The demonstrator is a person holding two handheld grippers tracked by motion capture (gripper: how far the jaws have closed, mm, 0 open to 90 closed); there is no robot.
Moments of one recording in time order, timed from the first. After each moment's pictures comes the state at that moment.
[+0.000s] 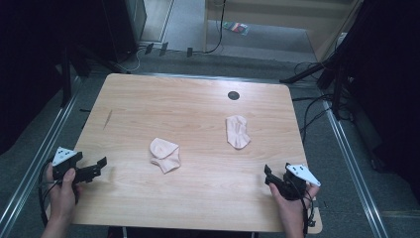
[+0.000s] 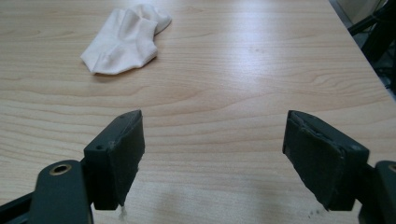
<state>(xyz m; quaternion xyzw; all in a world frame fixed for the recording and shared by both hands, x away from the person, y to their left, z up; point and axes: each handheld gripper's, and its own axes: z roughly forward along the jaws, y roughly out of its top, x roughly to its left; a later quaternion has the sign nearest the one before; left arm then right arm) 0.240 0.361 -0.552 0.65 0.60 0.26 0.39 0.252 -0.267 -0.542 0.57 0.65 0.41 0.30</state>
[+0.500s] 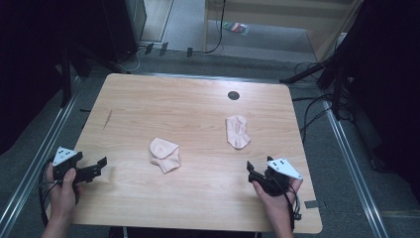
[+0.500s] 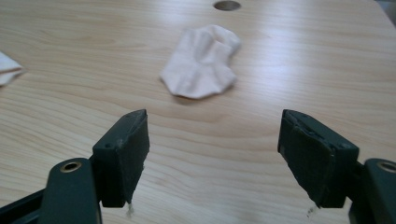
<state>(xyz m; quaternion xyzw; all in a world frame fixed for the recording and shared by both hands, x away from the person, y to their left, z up) 0.239 0.360 -0.552 0.65 0.59 0.26 0.39 0.255 -0.212 -0.519 0.51 0.69 0.43 0.28</state>
